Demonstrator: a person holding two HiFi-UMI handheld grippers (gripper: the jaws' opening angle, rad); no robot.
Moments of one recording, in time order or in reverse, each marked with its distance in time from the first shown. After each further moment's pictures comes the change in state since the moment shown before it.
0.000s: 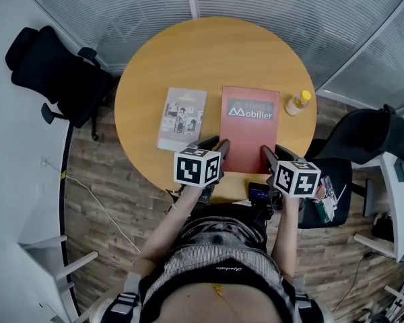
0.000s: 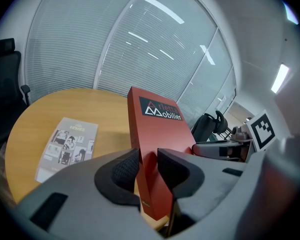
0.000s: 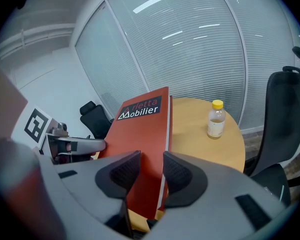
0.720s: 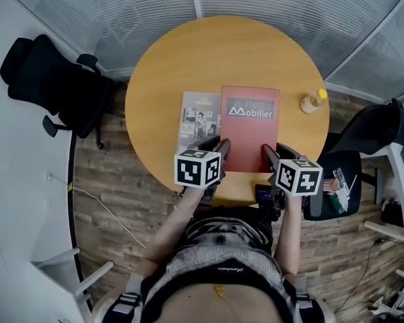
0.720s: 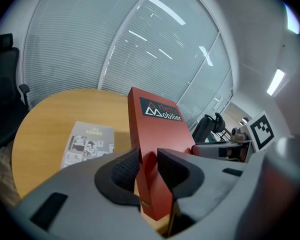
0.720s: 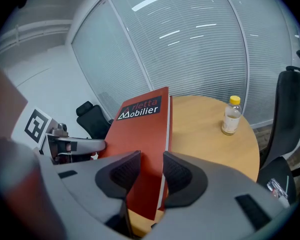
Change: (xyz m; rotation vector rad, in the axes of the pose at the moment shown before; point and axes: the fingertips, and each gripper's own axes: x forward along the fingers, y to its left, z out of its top) left arm -0.043 0.085 0.012 0.007 0.016 -0.050; right arm 0.048 0.083 0.004 0.030 -0.002 -0.044
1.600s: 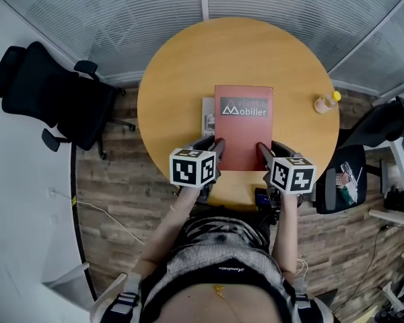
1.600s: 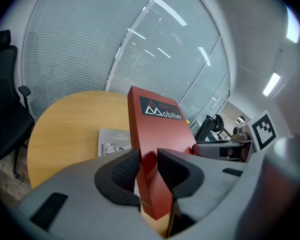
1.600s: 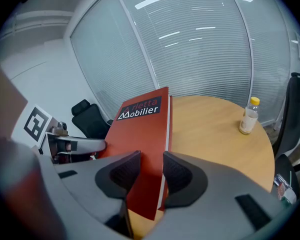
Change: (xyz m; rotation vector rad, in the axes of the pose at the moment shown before) left arm -0.049 0.111 0.020 0.019 0.026 -0.035; right arm 0.067 0.102 0.013 0.006 -0.012 -0.054
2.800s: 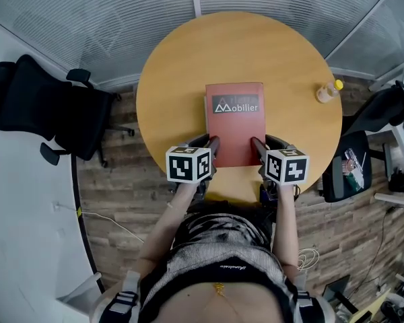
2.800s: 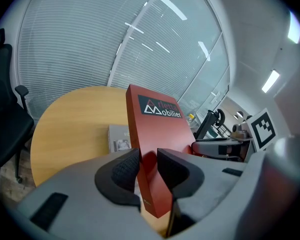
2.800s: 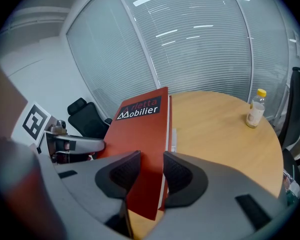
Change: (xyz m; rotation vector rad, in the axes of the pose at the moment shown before) left arm -0.001 0.052 -0.011 0.022 0.060 -0.017; right arm 0.043 0.028 -0.014 0.021 0.013 -0.028
